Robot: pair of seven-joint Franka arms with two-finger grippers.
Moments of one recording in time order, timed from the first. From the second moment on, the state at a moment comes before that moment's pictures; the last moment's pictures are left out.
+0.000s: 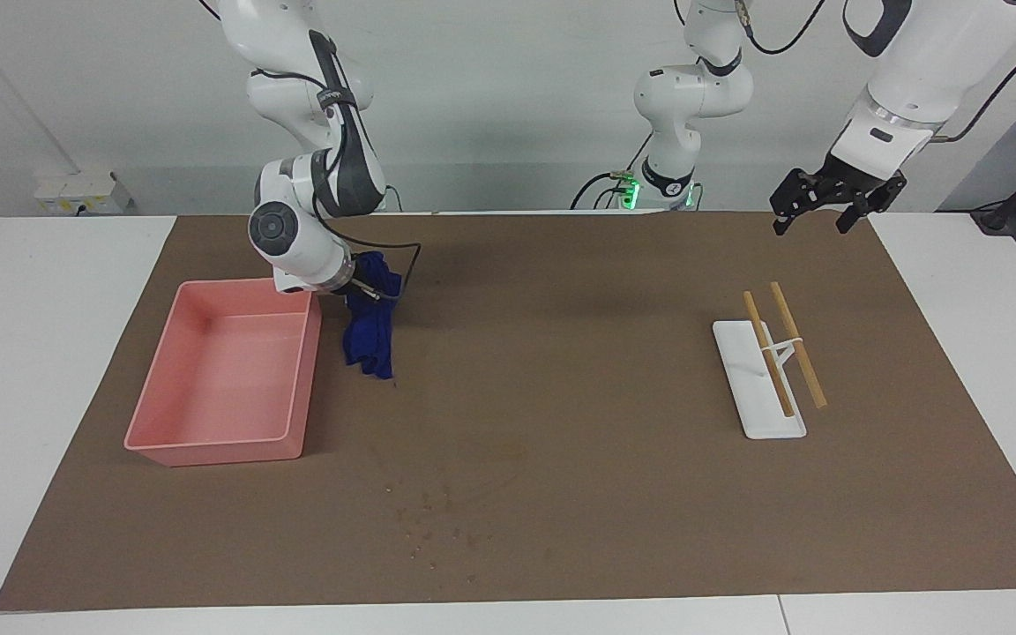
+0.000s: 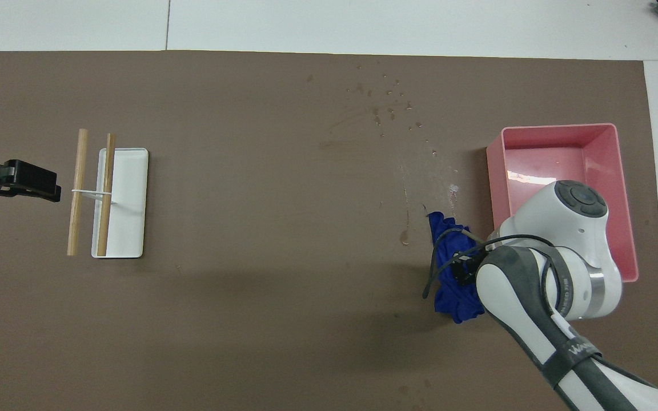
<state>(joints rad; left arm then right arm) 0.01 -0.02 -0.08 -1.57 -0.02 1.50 -0.04 0.13 0.01 0.05 -2.28 0.24 1.90 0.70</state>
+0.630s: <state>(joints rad) 0.01 -0.02 -0.08 -1.57 -0.02 1.50 -0.04 0.09 -0.17 0.04 -1.97 0.10 1.54 0.71</state>
